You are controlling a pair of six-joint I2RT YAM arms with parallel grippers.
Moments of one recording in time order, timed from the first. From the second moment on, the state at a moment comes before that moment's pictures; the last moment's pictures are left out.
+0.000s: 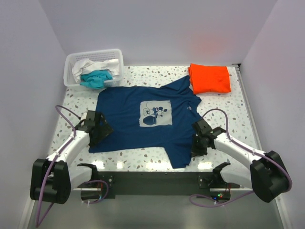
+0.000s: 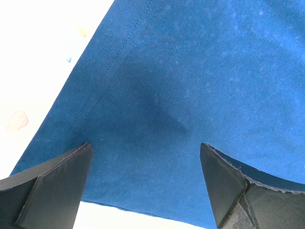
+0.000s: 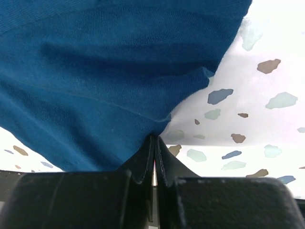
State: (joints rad) left arm -0.12 1.12 0.52 -0.54 -0.19 -0.83; right arm 0.51 1.15 0.51 -0.70 -0.06 0.73
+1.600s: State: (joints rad) left arm -0.12 0.97 0.57 -0.81 -0.23 -0.99; right arm 0.60 1.16 0.76 -0.70 -0.18 0.58
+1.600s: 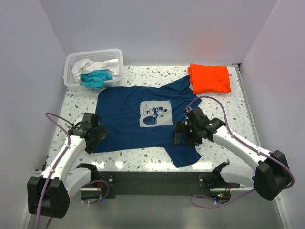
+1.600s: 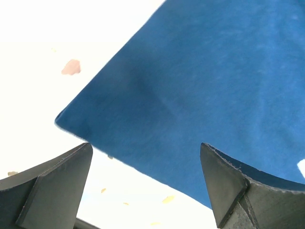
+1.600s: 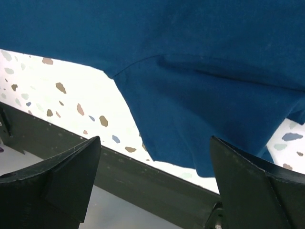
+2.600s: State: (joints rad) left arm -0.12 1.04 0.52 -0.90 -0.26 -1.29; right arm 0.55 1.21 0.75 -0.66 -0.18 0.47
